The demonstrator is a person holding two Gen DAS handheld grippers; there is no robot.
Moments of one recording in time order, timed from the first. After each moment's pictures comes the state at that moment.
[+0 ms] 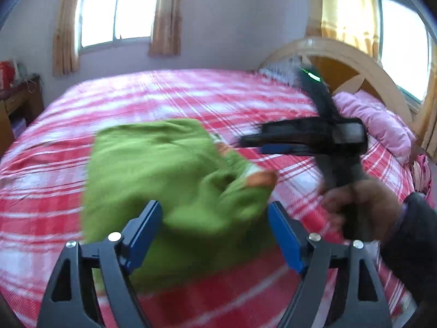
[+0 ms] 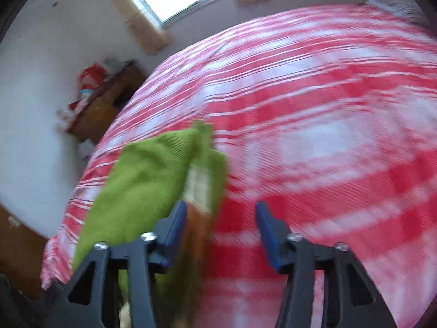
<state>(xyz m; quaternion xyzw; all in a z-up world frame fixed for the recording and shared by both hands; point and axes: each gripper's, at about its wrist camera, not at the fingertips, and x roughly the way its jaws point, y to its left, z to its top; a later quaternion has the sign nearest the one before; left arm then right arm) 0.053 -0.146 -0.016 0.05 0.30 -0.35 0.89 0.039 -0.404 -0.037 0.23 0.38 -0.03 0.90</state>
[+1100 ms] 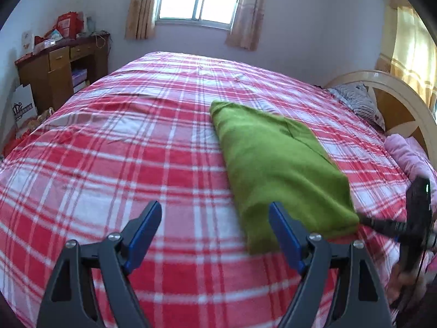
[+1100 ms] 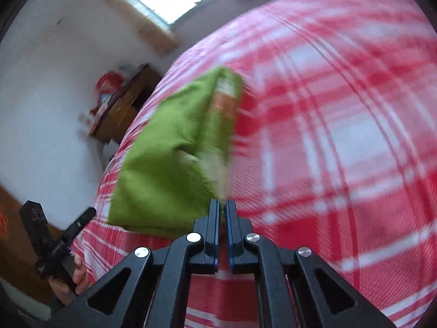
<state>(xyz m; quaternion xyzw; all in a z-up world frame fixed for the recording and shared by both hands) 0.088 -0.043 -0.026 -0.03 0.36 -0.20 0.91 -0.055 -0.363 -0.083 0.31 0.40 0.02 0.87</state>
